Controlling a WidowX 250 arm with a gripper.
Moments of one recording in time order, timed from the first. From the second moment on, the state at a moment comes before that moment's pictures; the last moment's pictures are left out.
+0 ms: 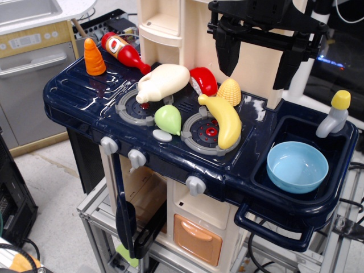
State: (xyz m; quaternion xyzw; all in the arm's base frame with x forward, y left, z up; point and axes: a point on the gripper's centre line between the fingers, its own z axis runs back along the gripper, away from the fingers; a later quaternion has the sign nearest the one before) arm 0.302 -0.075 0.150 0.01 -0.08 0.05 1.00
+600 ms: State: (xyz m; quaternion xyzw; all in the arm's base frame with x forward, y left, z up) arm 0.295 -0.027 0.144 0.07 -0.03 0.05 1.00
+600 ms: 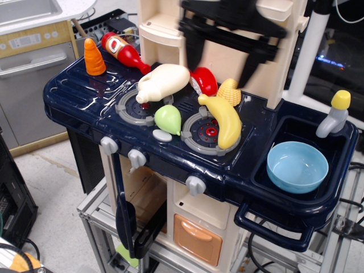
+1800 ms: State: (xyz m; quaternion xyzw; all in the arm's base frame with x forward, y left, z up) arm 0.367 0.175 0.090 0.14 -0.09 -0.07 0.98
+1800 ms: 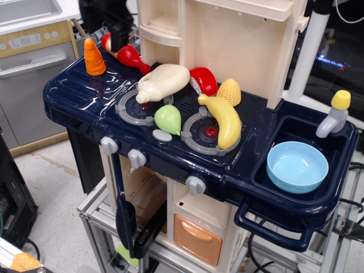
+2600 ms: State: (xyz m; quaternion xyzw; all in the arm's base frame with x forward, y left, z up) arm 0.376 0.202 0.066 0.12 -0.17 -0.04 0.98
